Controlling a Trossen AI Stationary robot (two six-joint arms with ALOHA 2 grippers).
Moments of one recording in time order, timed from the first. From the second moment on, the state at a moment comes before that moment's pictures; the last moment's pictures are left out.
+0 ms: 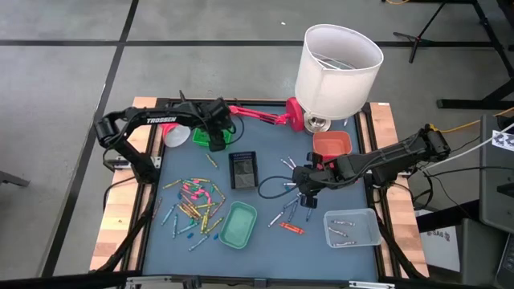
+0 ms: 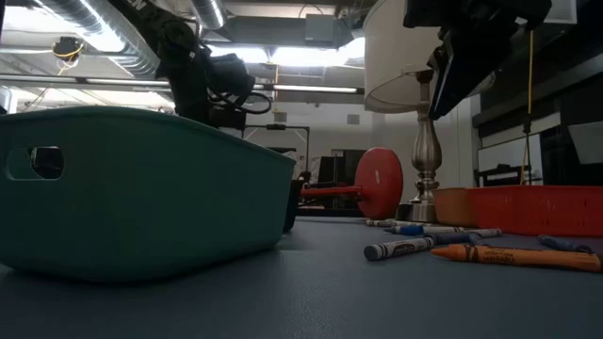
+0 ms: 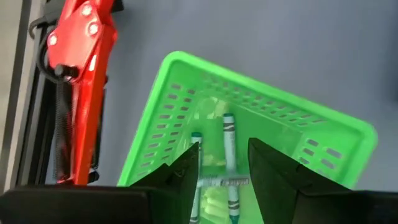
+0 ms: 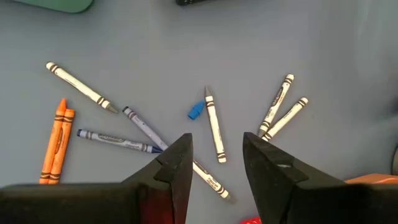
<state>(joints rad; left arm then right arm) 0.55 1.56 0.97 -0.57 -0.10 0.33 0.28 1.45 1.13 -0.85 0.25 0.36</state>
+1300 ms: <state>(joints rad) 0.12 1.39 0.92 -0.87 0.09 0.03 0.28 1.45 1.13 -0.86 0.26 0.36</state>
